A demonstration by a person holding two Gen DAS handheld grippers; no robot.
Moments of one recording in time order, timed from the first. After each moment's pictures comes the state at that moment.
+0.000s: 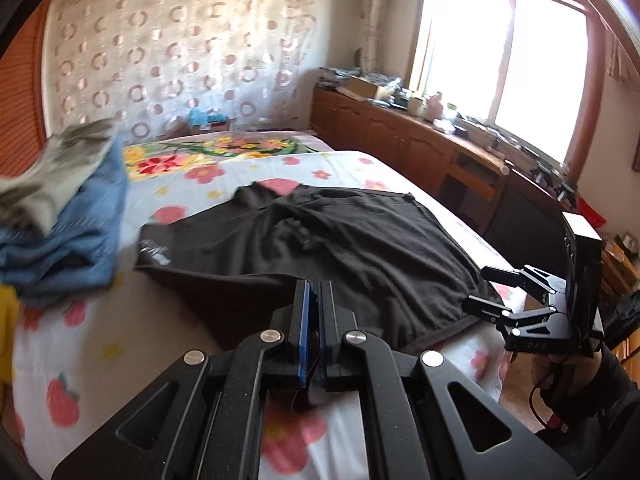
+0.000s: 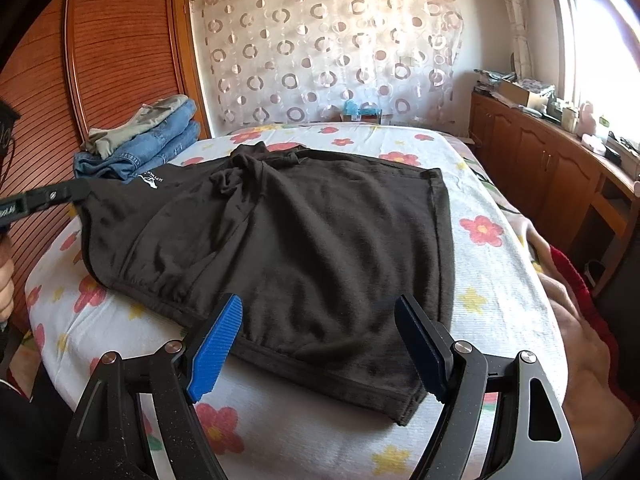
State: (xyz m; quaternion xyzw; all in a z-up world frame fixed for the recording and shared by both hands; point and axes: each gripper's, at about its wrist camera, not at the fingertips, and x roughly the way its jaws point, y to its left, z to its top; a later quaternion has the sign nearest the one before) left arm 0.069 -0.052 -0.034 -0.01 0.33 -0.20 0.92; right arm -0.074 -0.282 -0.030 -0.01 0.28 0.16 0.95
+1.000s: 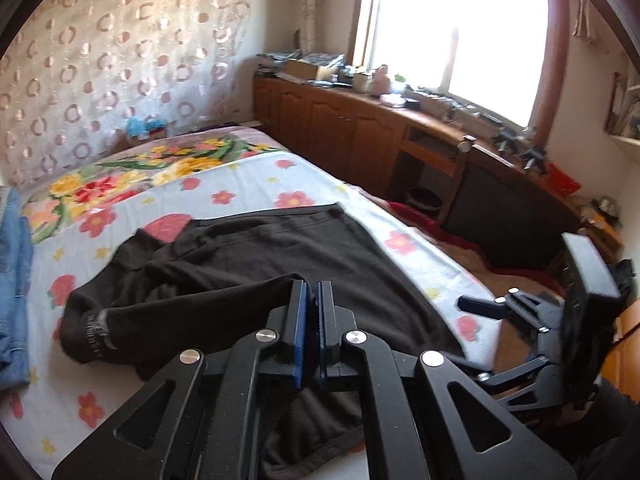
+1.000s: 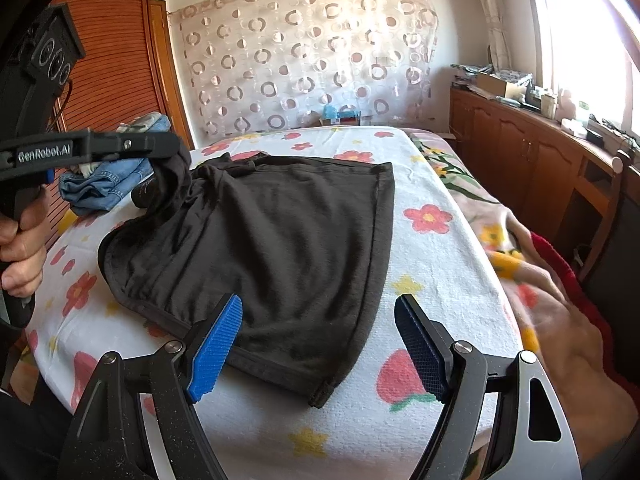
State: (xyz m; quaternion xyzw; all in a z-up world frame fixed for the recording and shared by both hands) left arm 0.124 -0.152 -0.024 0.04 0.34 -0.27 0.90; right arm -0.076 -0.309 -0.036 0.02 0.28 0.13 0.95
